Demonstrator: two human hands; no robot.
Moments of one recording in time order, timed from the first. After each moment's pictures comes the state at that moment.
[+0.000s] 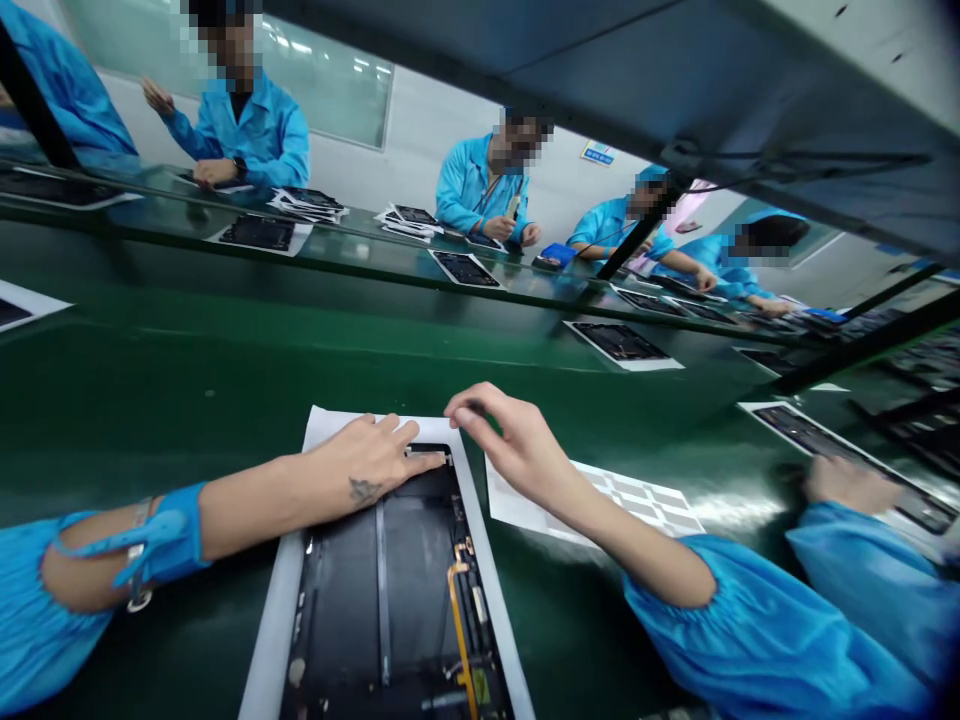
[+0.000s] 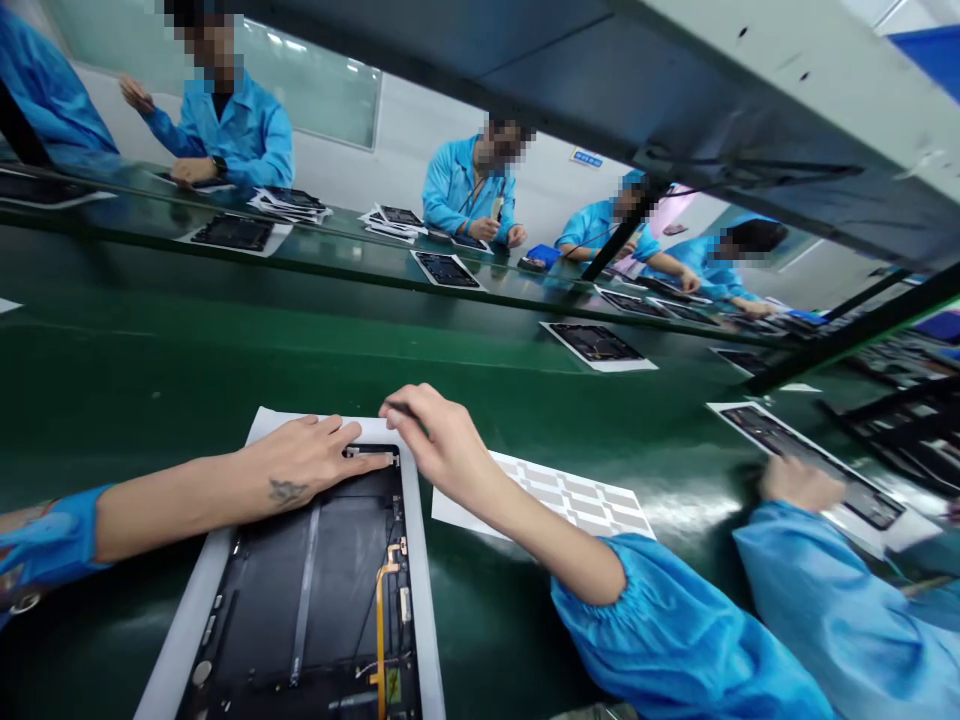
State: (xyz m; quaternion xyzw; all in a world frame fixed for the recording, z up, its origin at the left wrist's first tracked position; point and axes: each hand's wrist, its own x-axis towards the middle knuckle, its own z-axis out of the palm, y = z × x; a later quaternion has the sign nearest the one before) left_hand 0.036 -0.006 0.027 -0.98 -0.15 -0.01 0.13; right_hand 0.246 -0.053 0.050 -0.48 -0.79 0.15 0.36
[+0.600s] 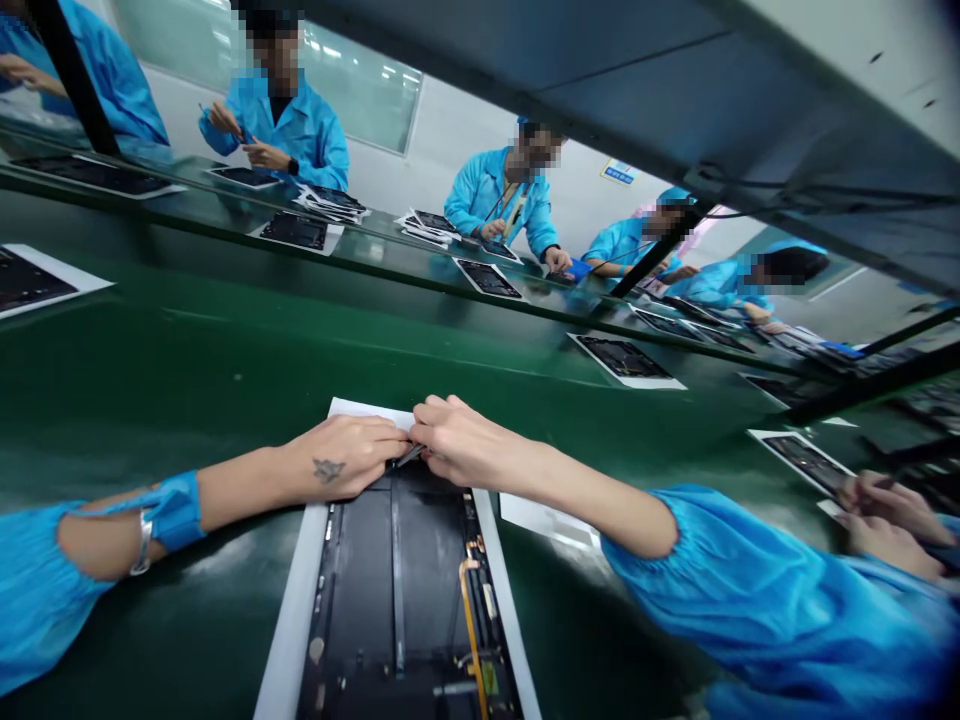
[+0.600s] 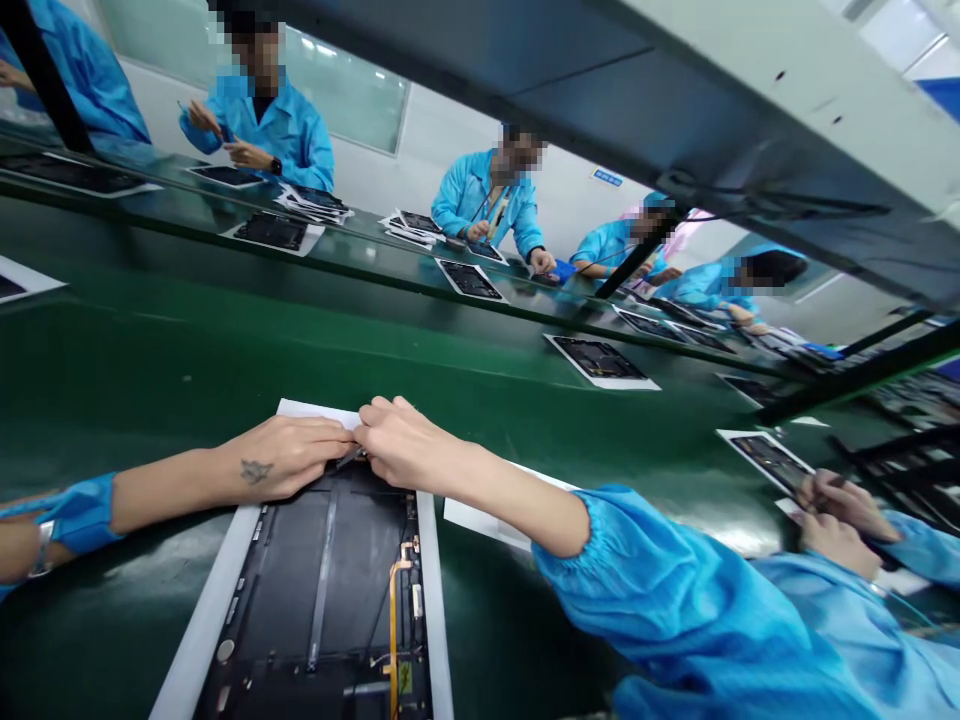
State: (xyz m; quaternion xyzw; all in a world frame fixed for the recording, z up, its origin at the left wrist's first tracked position) left_hand -0.004 0.010 -0.005 -0.97 -0.09 -0.22 0.01; right_hand 0.204 -0.022 0.058 -0.37 -0.92 0.00 -0.12
